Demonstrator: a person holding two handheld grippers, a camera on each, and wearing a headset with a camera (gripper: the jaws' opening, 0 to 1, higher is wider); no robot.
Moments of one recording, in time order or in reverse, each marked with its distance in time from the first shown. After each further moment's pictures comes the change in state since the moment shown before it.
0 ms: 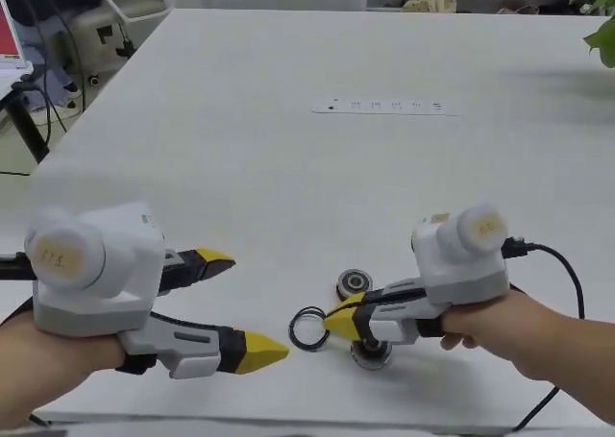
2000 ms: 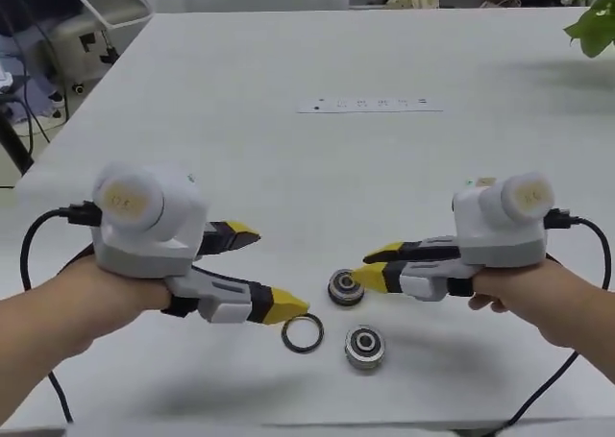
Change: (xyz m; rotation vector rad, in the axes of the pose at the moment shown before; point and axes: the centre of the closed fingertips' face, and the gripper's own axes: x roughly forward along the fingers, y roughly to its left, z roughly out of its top) left arm 0.047 0.026 0.027 0.031 0.037 -0.049; right arm -0.049 -0.059 0.026 -0.013 -0.135 -0.191
